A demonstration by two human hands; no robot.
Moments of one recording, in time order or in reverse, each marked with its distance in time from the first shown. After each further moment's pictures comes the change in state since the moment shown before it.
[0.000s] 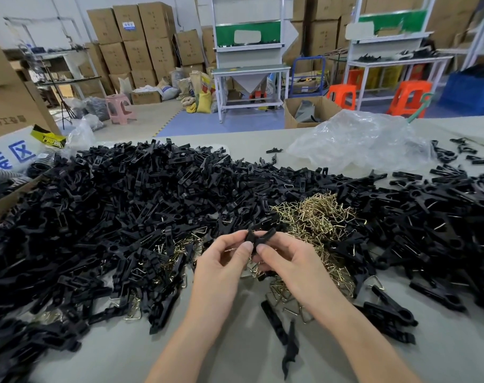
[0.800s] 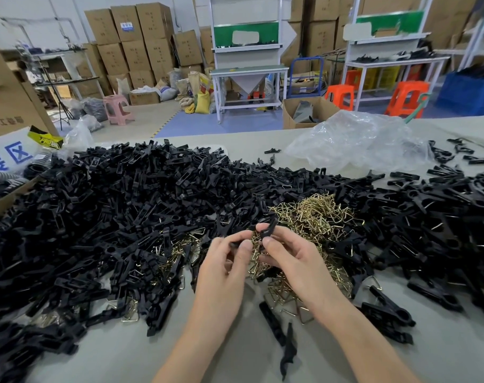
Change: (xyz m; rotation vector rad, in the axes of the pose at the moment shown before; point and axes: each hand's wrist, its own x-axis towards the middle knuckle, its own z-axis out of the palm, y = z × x) left_hand -0.005 -0.002 0.003 0.348 -0.005 0.208; right_hand 0.003 0.007 -0.004 0.062 0.055 -0.021
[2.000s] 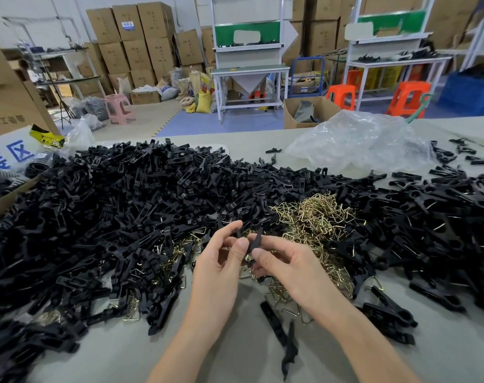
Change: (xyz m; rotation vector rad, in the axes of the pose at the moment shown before) left_hand 0.006 0.002 -0.005 -0.145 -0.001 -0.045; right_hand -0.002 0.000 -0.002 -0.141 -0.128 0.057
